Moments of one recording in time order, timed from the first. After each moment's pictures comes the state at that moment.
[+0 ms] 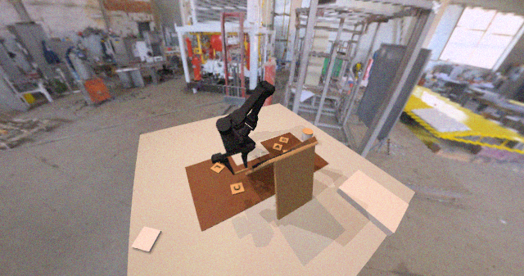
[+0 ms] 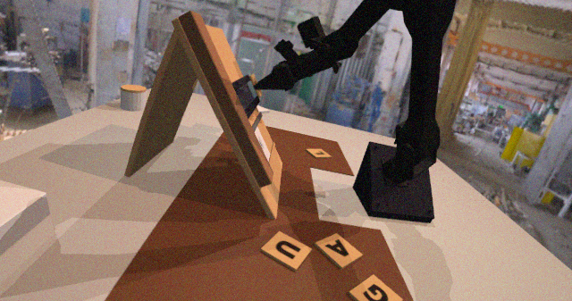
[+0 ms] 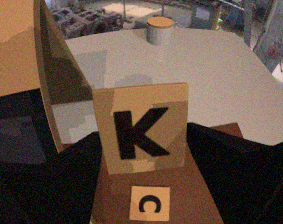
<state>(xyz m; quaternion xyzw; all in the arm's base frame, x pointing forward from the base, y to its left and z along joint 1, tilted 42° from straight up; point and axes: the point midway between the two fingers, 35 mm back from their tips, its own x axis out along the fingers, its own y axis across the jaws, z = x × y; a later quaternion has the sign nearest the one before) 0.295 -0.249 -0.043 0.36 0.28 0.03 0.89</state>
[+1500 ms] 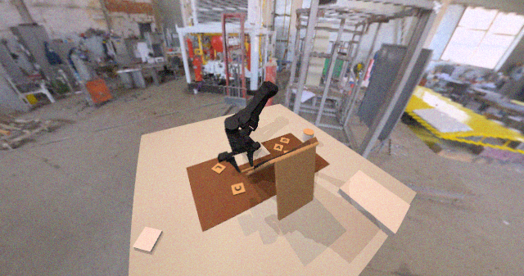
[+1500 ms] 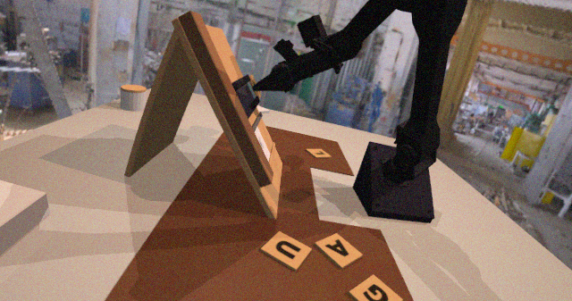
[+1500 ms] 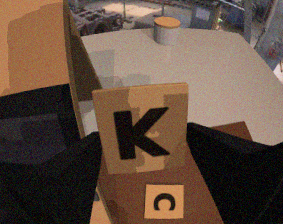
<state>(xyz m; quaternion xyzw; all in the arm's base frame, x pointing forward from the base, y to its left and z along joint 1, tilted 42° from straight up) 0.298 -0.232 -0.028 0.36 0.28 0.03 0.89</state>
